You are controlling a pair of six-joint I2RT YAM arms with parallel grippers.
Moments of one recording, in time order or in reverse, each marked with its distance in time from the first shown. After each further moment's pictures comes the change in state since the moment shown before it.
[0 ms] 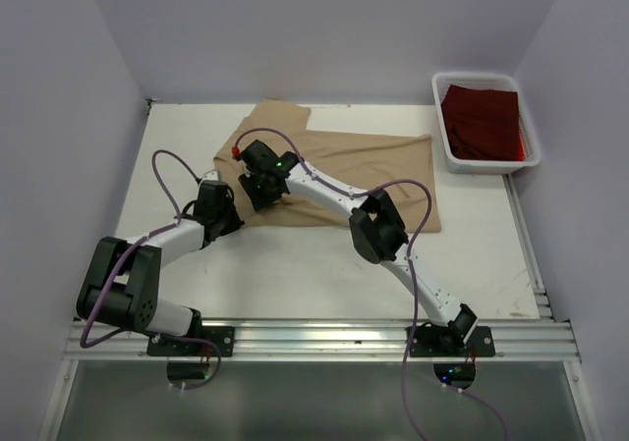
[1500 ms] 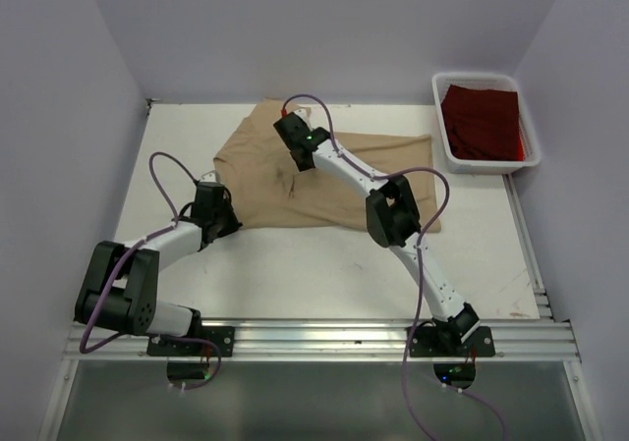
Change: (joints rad) left arm 0.019 -0.024 -0.019 -0.004 0.018 0.011; right arm -0.174 0.024 0.072 -0.034 0.509 -0.016
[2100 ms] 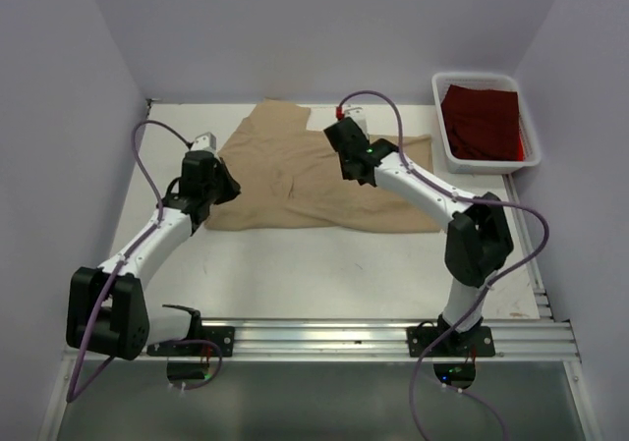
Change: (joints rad) left arm 0.005 -0.132 0.200 -0.123 0.054 0.063; right arm -0.036 -0.726 -0.834 0.161 0.065 0.088
